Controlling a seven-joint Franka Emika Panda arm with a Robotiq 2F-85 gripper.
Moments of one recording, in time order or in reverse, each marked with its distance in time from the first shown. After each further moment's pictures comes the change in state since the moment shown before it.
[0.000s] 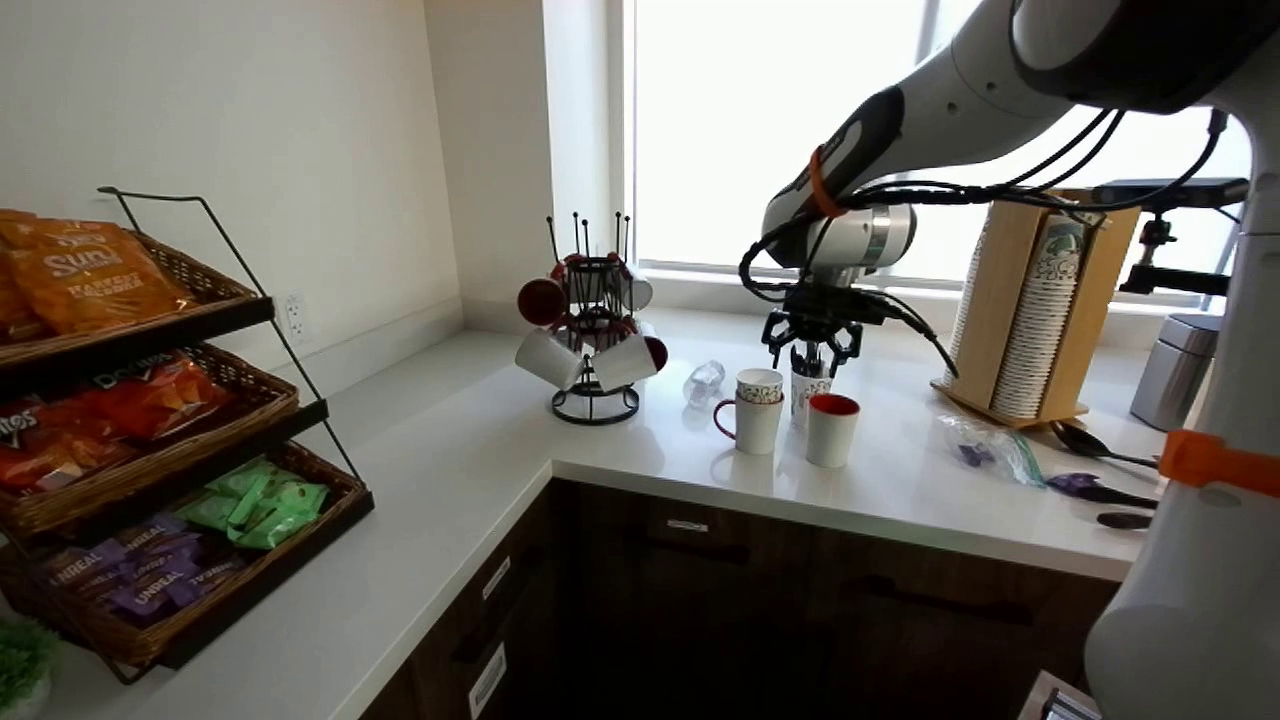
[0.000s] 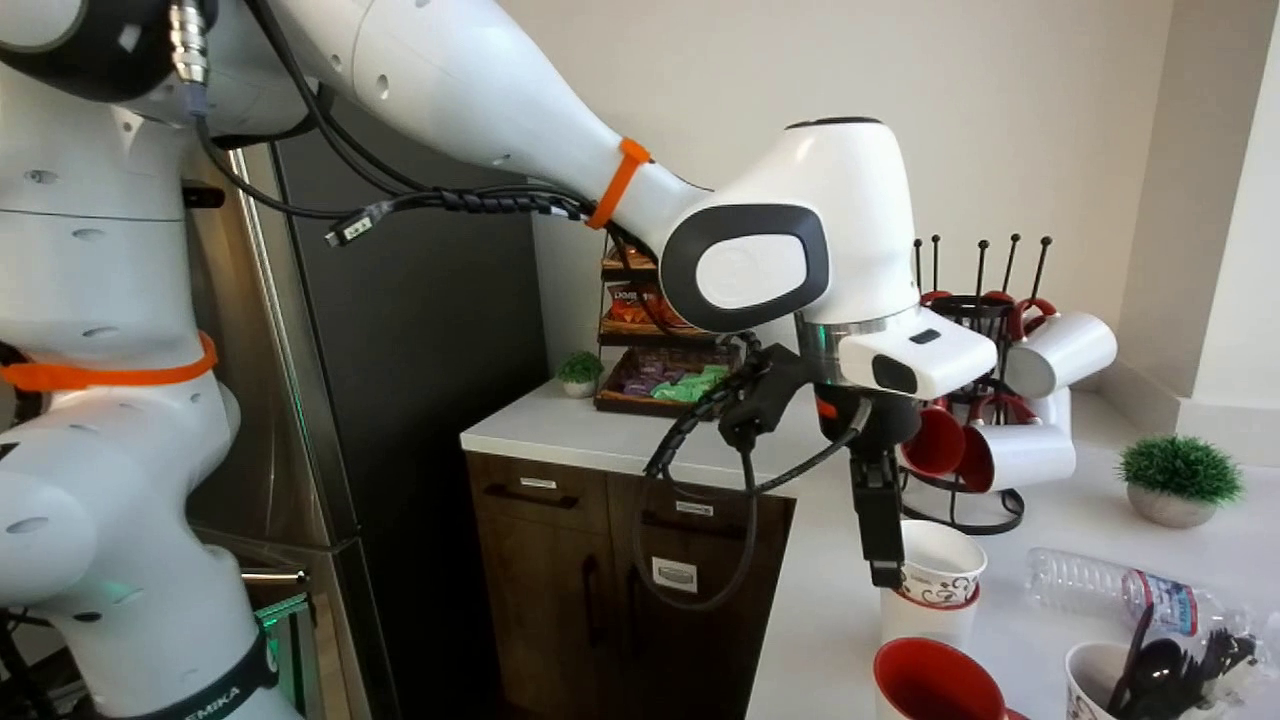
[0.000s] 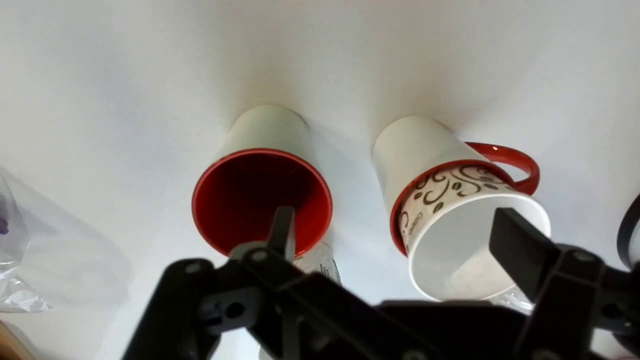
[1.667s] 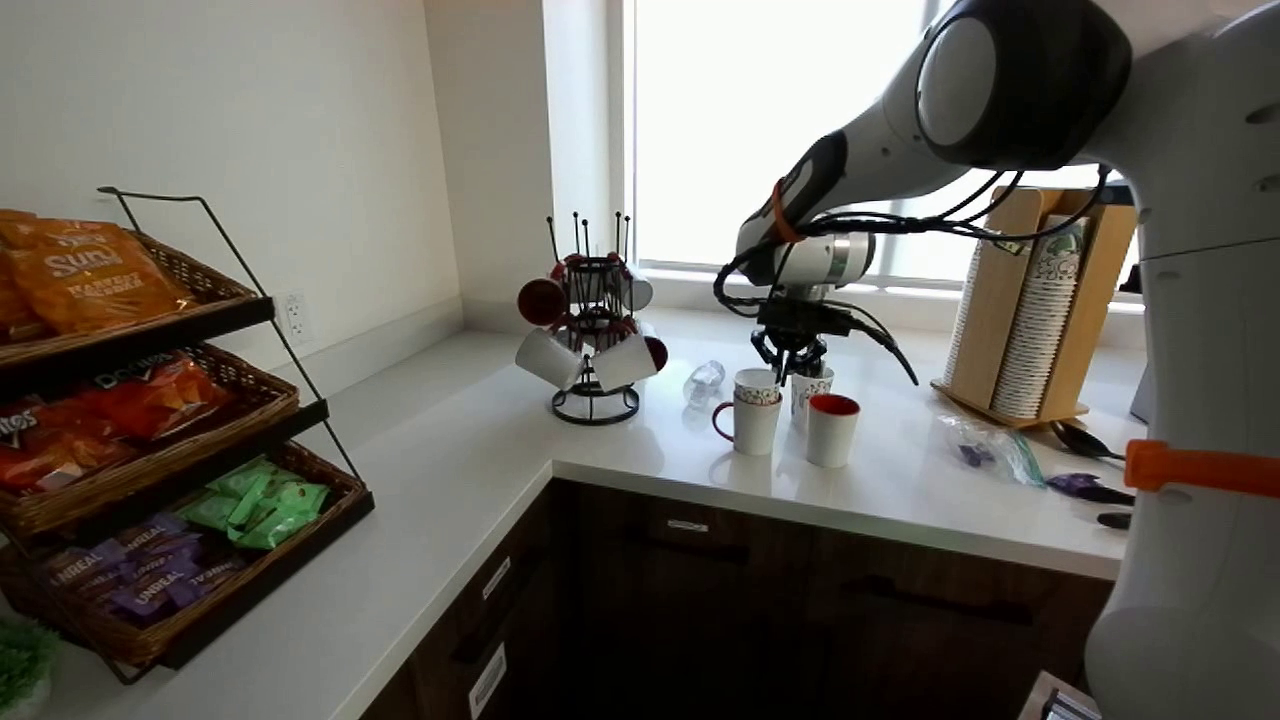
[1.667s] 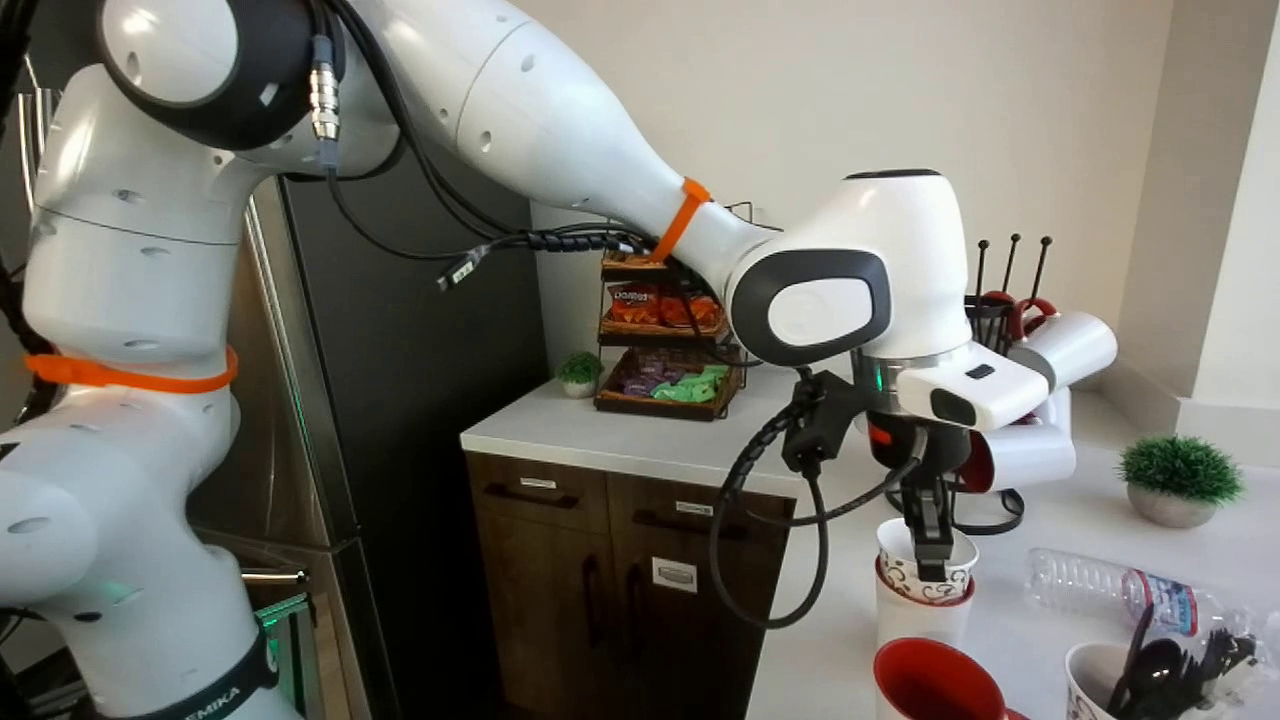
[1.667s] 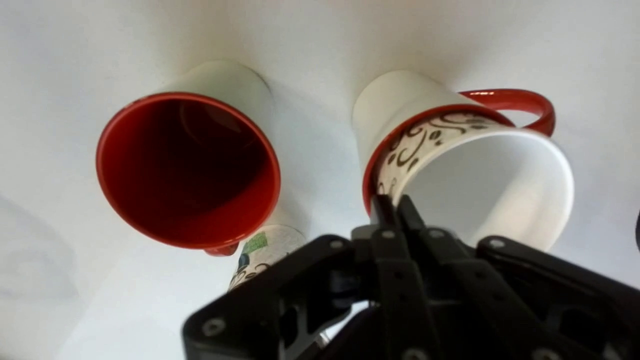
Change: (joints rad) arm 0.002 0.189 0.012 0.174 0.045 0.007 0.006
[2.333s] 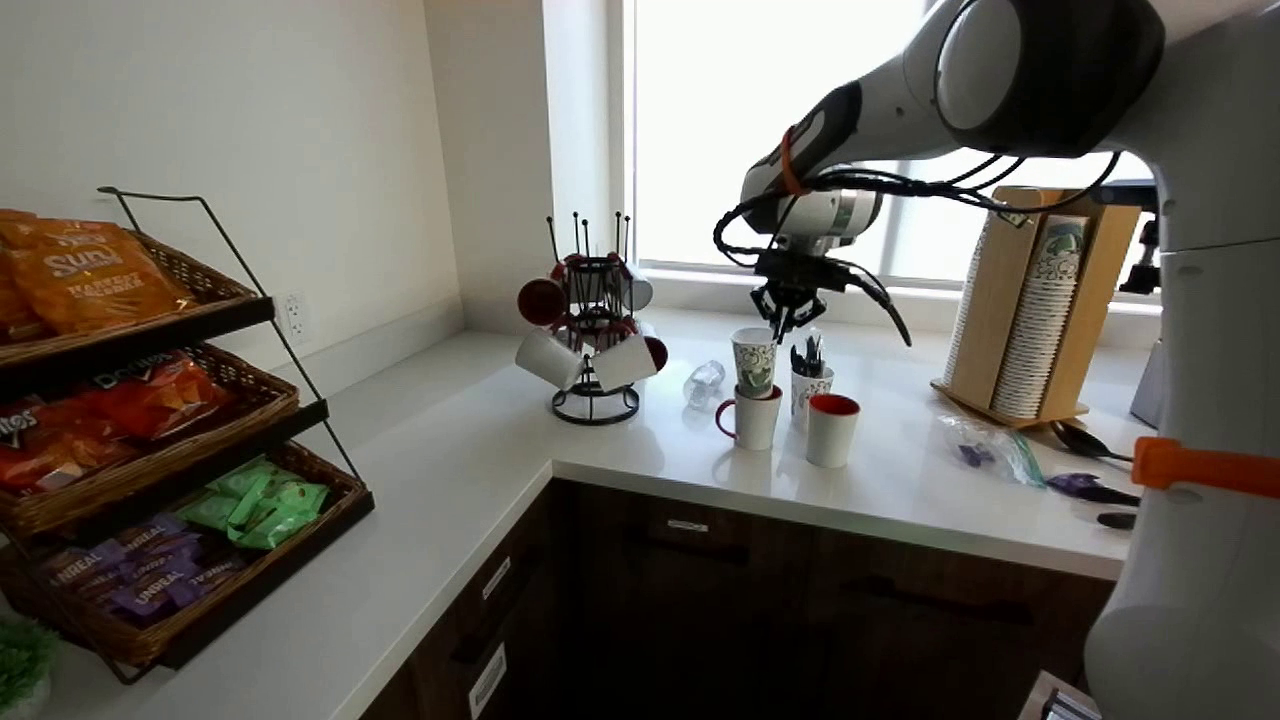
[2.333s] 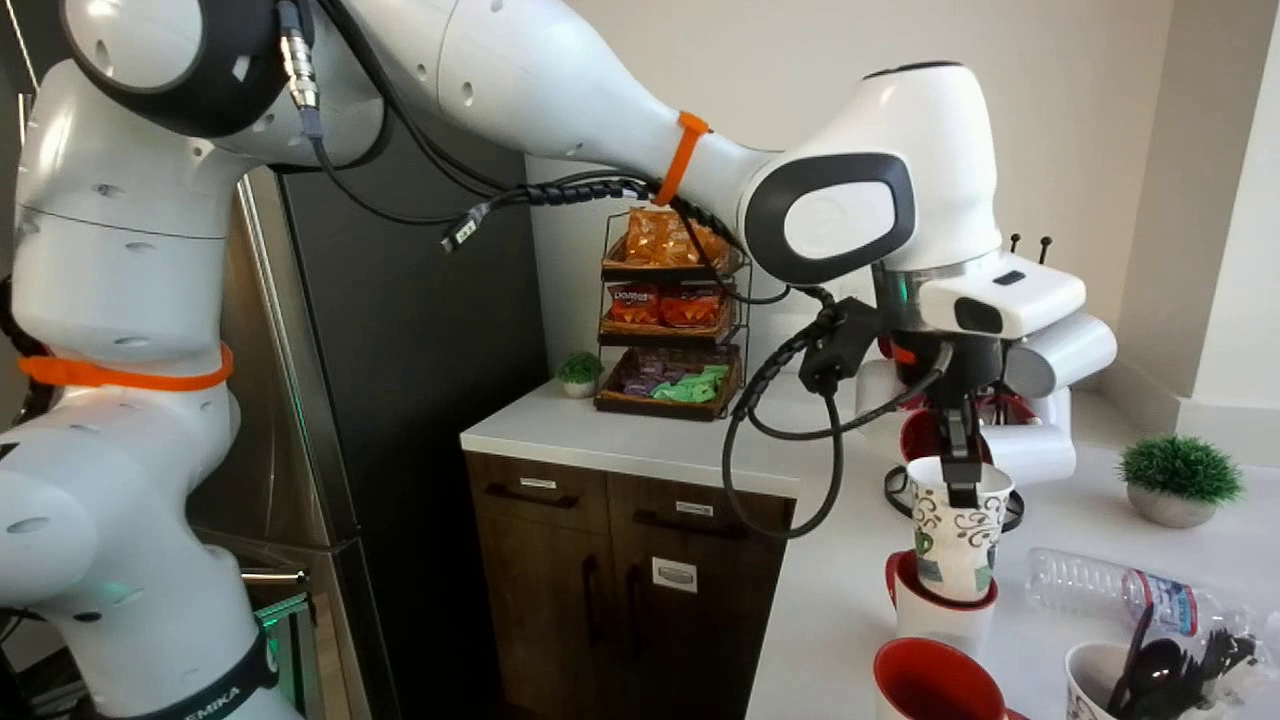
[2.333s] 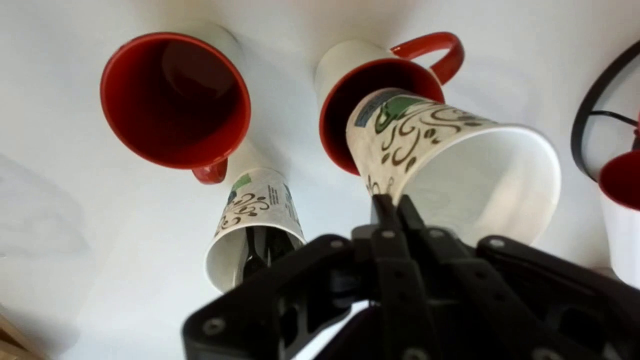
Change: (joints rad) arm -0.003 -0.046 -0.011 0.112 0.030 -0.103 0.059
